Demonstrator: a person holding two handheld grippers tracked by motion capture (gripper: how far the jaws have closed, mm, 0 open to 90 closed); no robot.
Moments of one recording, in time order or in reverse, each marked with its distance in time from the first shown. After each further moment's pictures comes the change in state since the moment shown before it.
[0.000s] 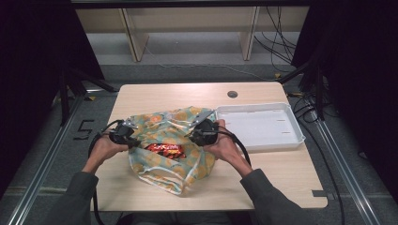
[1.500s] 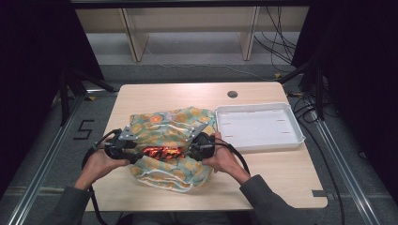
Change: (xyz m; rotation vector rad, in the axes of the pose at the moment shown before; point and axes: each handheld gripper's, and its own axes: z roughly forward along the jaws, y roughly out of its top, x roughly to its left) left arm -0.066 -0.005 -0.044 -0.091 0.054 0.013; right arm 0.020 -0.021 0.019 0.075 0.095 -0.042
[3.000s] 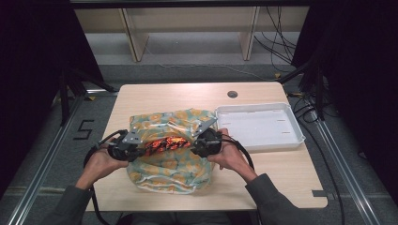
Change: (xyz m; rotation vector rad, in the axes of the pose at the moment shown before) left arm -0.013 0.016 -0.019 0.001 -0.078 0.126; right arm -0.010 -0.002 -0.025 -0.066 -0.016 0.036
